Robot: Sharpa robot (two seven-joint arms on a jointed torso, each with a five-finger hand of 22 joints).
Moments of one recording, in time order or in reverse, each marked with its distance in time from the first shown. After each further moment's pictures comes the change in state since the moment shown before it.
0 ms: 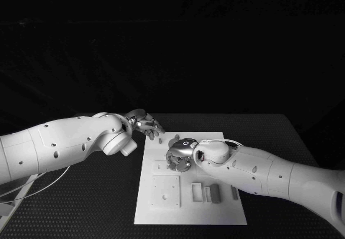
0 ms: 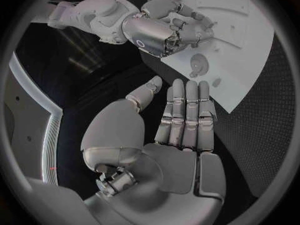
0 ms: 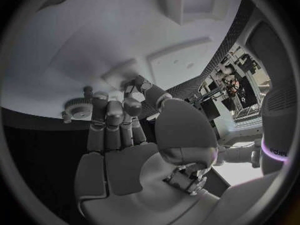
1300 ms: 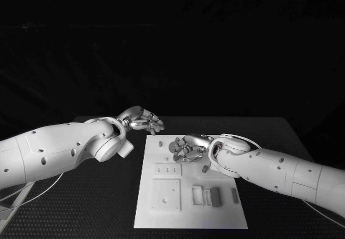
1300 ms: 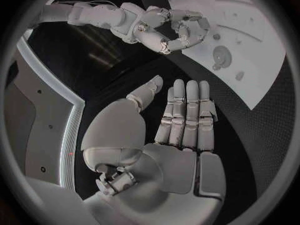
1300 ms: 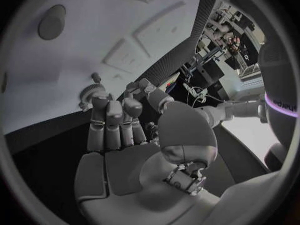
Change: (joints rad) left arm -0.011 -0.076 0.000 0.044 0.063 -0.030 0.300; left_hand 0.020 0.021 -0.015 -0.001 0.000 -0.013 0.013 -0.012 -0.027 -0.027 0.017 -0.024 -0.023 -0.037 0.025 -0.007 -0.023 0.000 -0.018 0.013 -0.034 -0.010; right arm 0.012 -0.145 0.068 0.107 0.424 -0.016 0.016; right_hand -0.089 0.044 0.005 0.015 -0.004 0.009 -0.005 0.012 0.019 -0.003 -0.015 0.007 0.005 0.009 -0.009 0.000 -0.009 -0.002 0.016 -0.009 0.003 0.000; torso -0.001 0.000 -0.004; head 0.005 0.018
